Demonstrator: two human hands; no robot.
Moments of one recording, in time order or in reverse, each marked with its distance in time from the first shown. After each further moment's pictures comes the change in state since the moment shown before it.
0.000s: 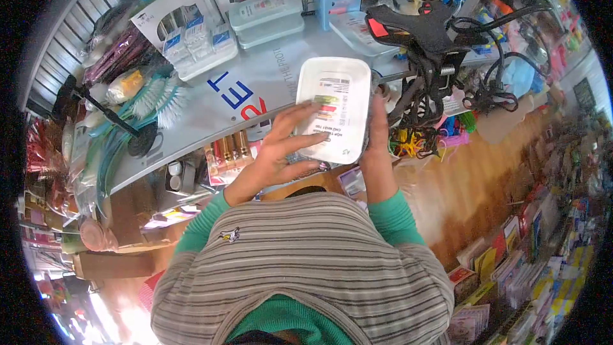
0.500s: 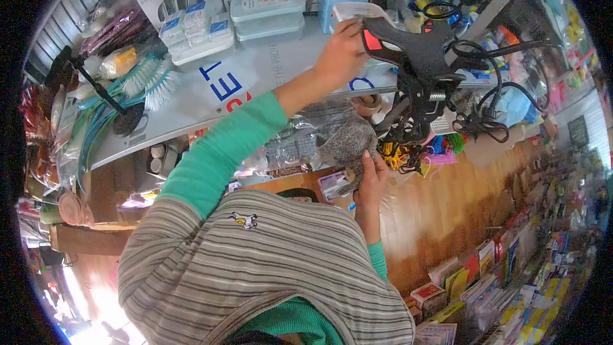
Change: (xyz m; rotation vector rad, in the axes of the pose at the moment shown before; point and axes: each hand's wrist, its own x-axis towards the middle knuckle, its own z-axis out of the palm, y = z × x) left_hand 0.152 -0.121 0.074 0.569 0.257 0.121; right_hand -0.058 -0.004 -0.068 -0.511 0.290 -0.264
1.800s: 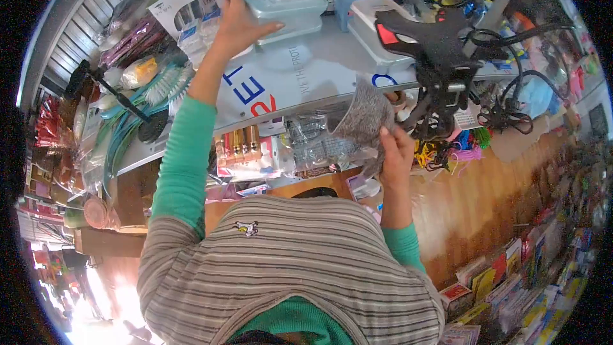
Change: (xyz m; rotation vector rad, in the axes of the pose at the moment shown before) left_hand 0.003 -0.081 -0.185 0.180 -0.095 -0.317; right_hand 0.025 -0.023 0.034 -0.104 -0.201 -0.120
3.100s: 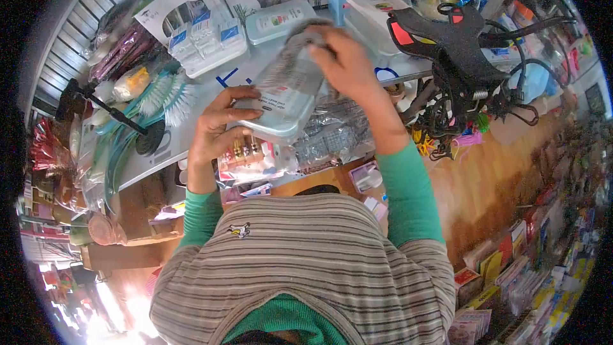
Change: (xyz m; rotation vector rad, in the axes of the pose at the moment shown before) left_hand -0.127 0.026 -0.052 -0.749 -0.429 0.057; right_hand 0.110 -0.031 0.109 -0.526 -0.379 -0.464
